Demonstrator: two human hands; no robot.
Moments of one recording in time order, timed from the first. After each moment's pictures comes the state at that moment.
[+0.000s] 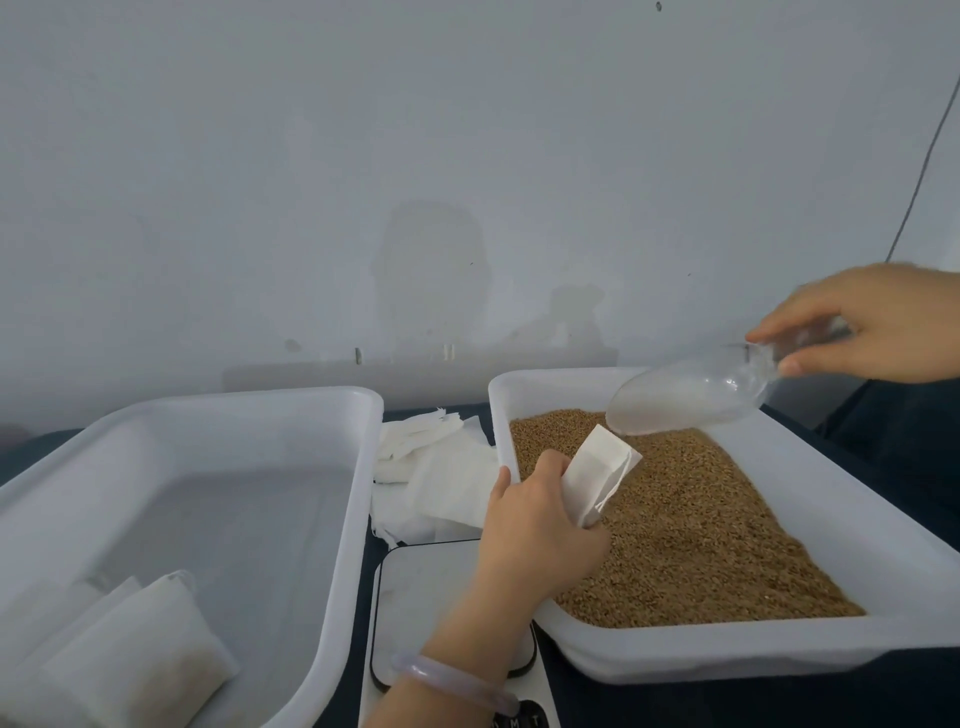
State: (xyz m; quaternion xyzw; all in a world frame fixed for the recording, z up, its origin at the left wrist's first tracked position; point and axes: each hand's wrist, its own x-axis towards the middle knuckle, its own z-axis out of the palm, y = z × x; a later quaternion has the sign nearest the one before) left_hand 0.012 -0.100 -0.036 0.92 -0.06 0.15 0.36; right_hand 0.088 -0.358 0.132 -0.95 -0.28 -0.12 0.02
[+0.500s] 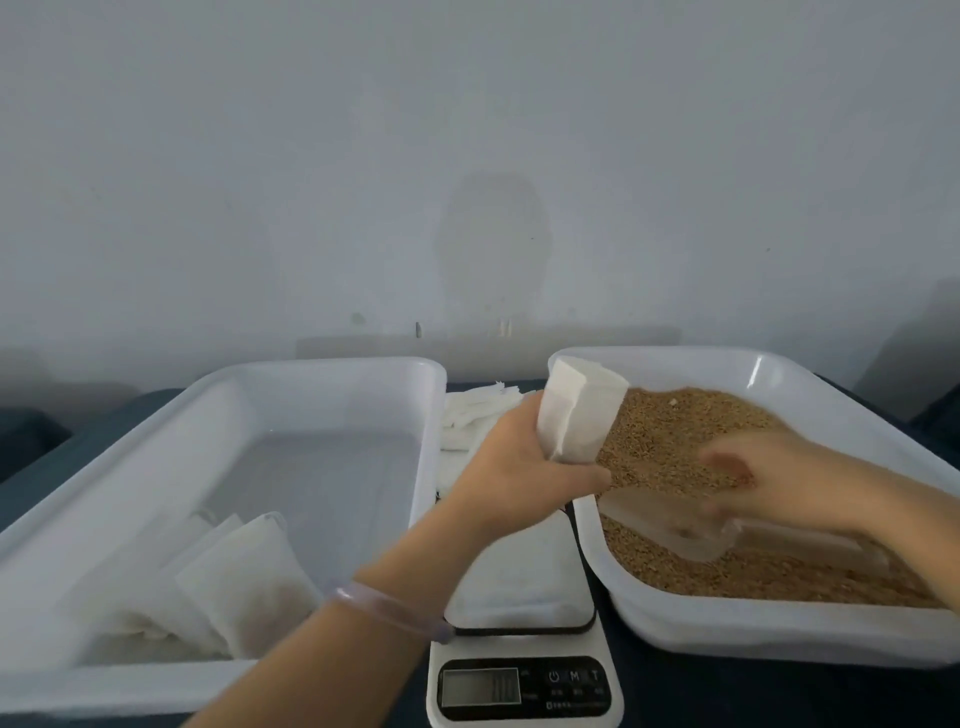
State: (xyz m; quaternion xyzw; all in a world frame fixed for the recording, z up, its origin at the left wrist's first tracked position) left_hand -0.022 -0.038 0.004 0.81 -0.07 0.08 0.58; right_hand 0.061 -0.274 0.006 -0.96 -0.25 0.08 0.10
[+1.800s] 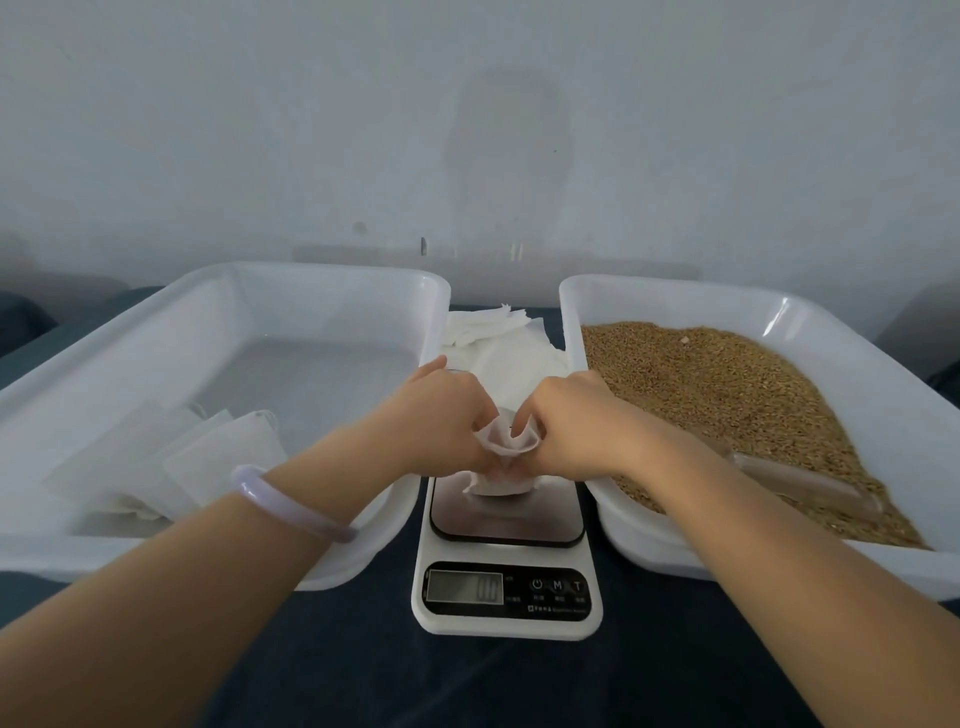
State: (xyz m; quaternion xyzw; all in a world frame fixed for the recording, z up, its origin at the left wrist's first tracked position) left_hand -0.021 0.017 -0.027 0.99 -0.08 0.02 0.07; right_hand 0.023 -0.133 -0.015 -0.91 -0.40 0.06 0.07
